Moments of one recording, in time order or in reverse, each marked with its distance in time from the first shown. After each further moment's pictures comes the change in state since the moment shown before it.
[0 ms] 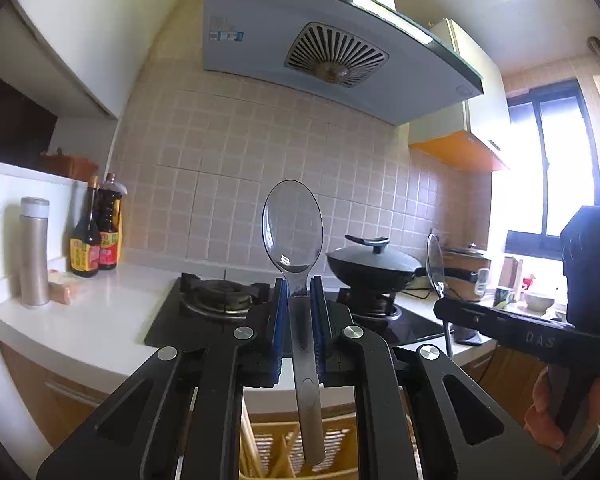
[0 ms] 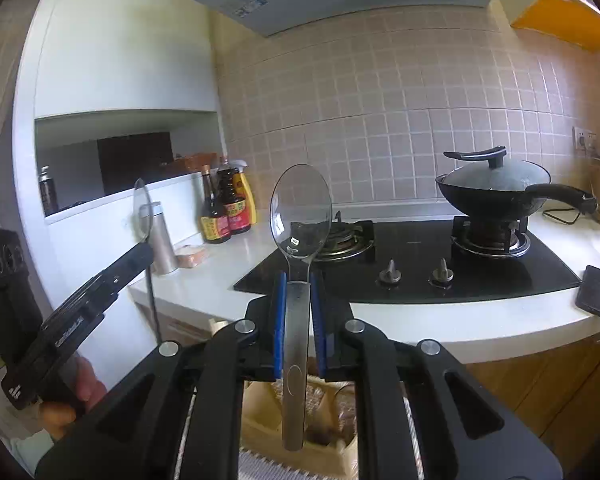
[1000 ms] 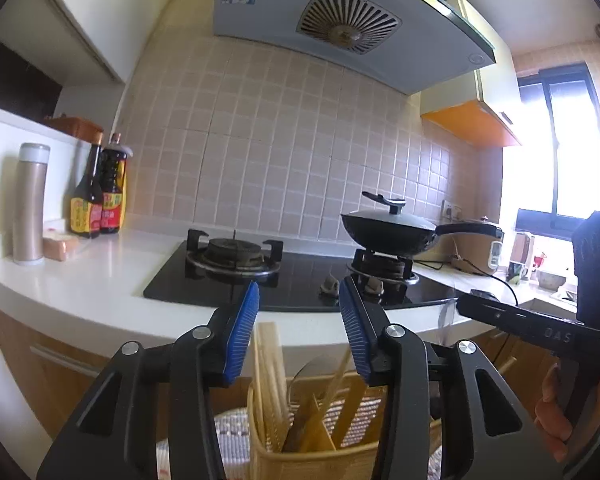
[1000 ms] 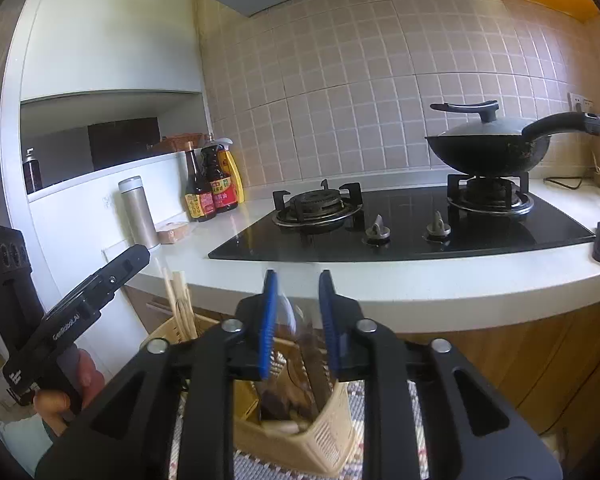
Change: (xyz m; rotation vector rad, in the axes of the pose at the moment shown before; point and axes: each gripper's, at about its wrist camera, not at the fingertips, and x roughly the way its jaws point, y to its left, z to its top) left arm 0.027 0.035 -0.063 -0.019 0.081 0.020; right arm 0.028 -0.032 -0.067 0.029 0.030 -0.004
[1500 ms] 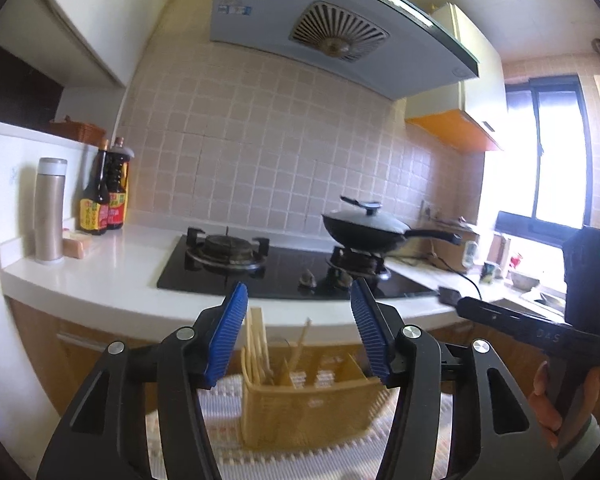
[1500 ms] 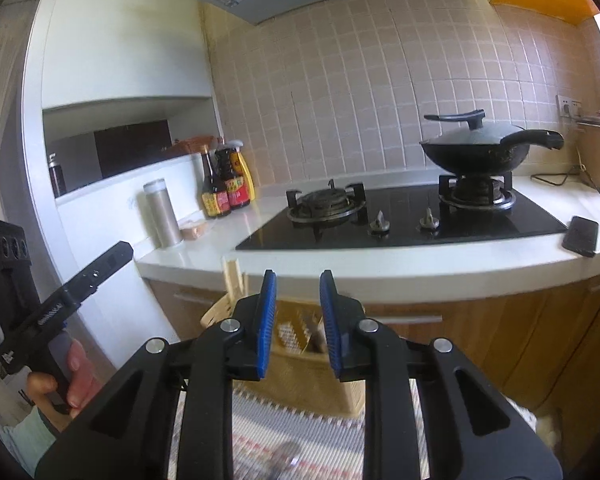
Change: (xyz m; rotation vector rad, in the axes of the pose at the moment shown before) left arm -0.097 -0.014 0.032 -0.012 0.059 -0.051; right arm -0.089 0.038 0.003 0.013 0.041 -0.004
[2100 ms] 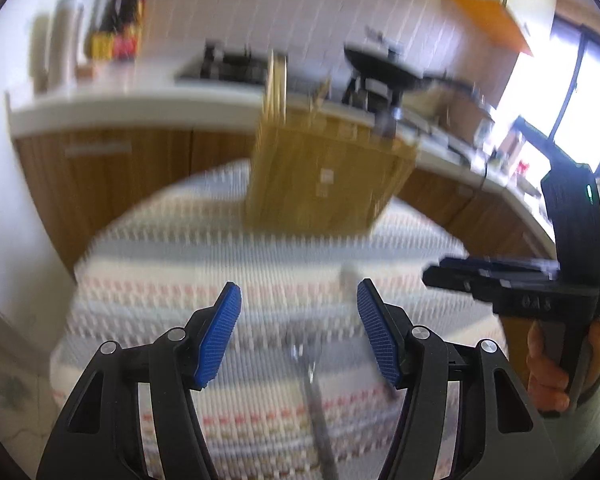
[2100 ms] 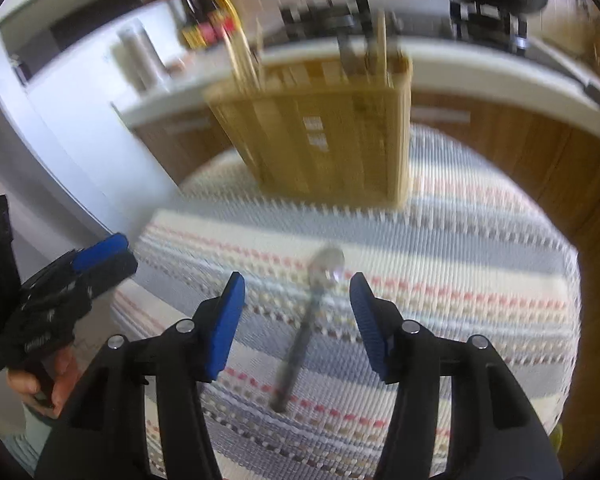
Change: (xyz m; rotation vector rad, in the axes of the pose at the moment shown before) left arm -0.023 0.019 -0.116 -0.122 0.625 0.017; right arm 0.043 0.032 -0.110 0.090 0.629 -0.043
